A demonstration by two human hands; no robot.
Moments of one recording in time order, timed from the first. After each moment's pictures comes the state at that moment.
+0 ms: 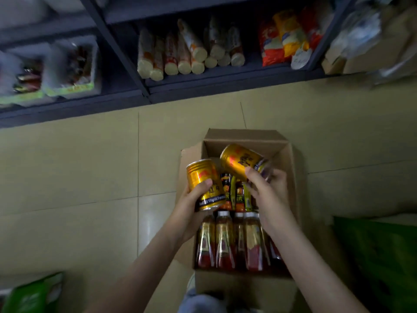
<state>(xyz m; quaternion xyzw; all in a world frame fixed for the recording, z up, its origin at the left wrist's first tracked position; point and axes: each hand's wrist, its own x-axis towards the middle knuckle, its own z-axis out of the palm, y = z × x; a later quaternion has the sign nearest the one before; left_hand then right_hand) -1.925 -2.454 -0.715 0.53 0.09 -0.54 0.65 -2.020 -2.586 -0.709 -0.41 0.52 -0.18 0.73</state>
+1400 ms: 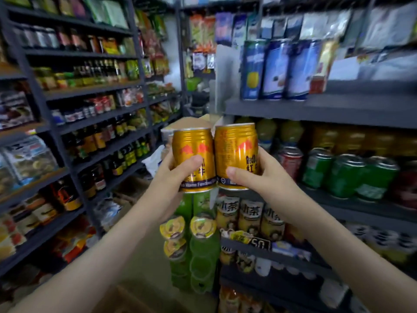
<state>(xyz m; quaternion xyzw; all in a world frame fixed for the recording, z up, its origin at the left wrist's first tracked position) -2.317 -2.393 -0.029 0.23 -0.56 -0.62 0.50 -2.500 -2.328 -0.013 -0.60 0.48 -0.52 0.36</state>
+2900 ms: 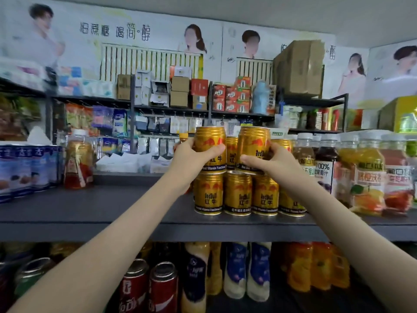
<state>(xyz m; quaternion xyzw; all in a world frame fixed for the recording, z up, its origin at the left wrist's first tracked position) -2.968 -2.252 0.162 0.12 -0.71 -0.49 0.49 -3.121 -2.121 0.163 -0.52 0.65 -0.56 -0.02</state>
